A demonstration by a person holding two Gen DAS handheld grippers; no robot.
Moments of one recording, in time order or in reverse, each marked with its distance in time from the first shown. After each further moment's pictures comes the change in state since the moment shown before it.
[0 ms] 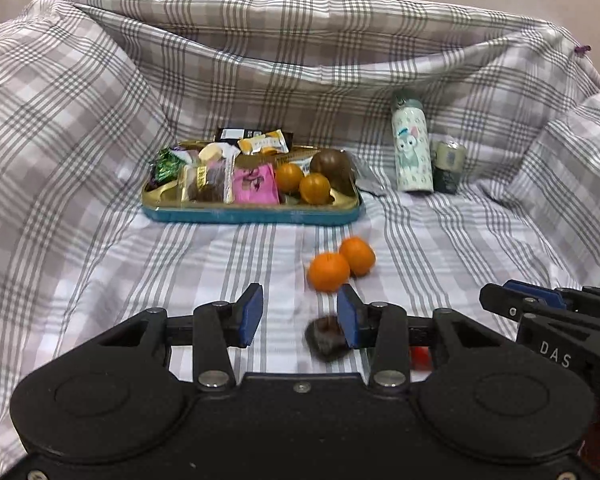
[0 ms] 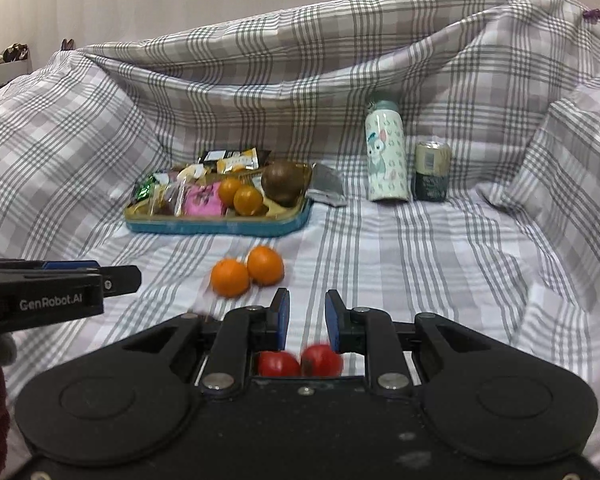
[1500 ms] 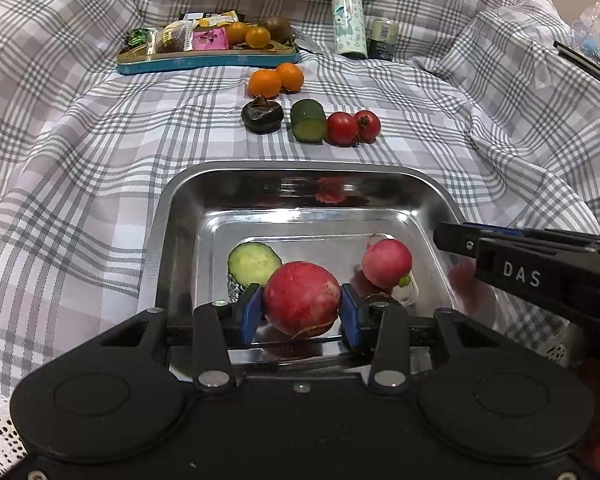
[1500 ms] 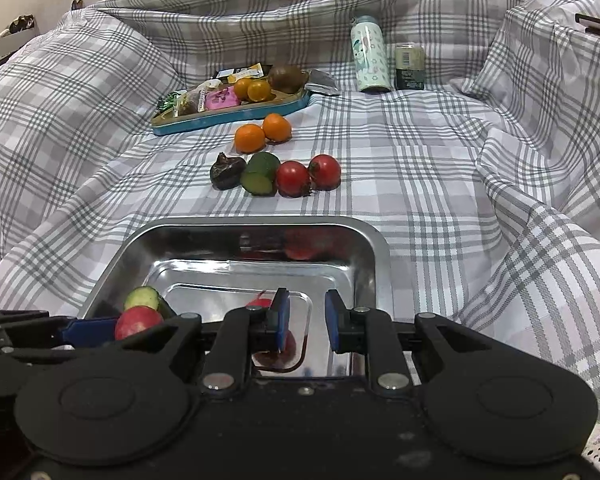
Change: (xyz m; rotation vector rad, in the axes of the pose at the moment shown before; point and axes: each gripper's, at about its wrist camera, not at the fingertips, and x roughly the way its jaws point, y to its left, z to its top) left arm -0.081 -0.034 -0.126 0.034 0.254 -0.109; right arm -0.097 0.007 -0.109 0.071 0.182 0.016
